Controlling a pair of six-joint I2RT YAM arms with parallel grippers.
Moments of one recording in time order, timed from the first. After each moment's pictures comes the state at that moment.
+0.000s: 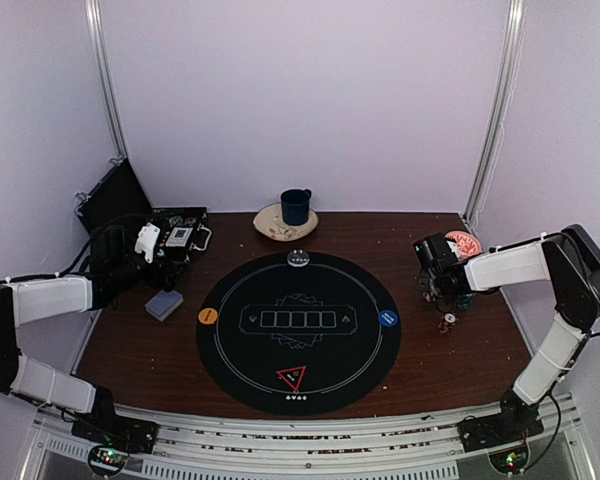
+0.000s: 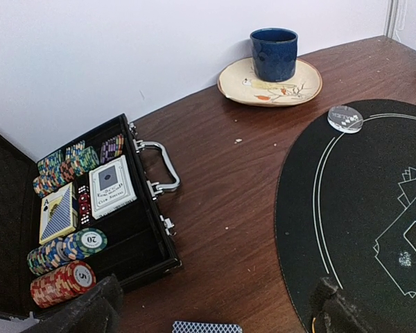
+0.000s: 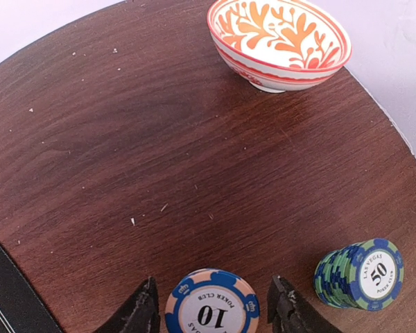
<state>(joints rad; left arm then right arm) -0.11 1.28 0.60 0.24 0.27 0.30 0.42 1.67 0.84 -0.09 0.60 0.68</state>
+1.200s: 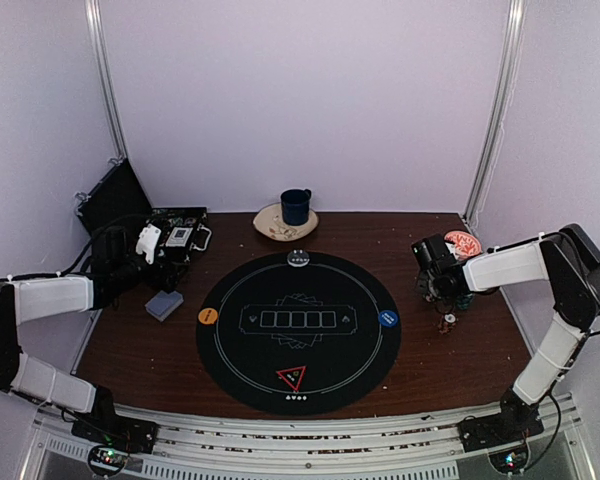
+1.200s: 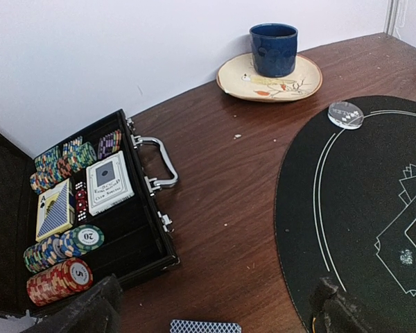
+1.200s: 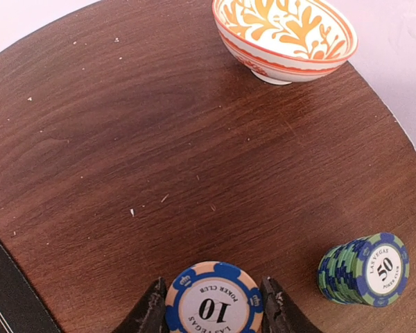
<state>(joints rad) -0.11 1.30 0.60 0.24 0.27 0.30 0.43 1.68 0.84 -0.10 0.59 0.68</state>
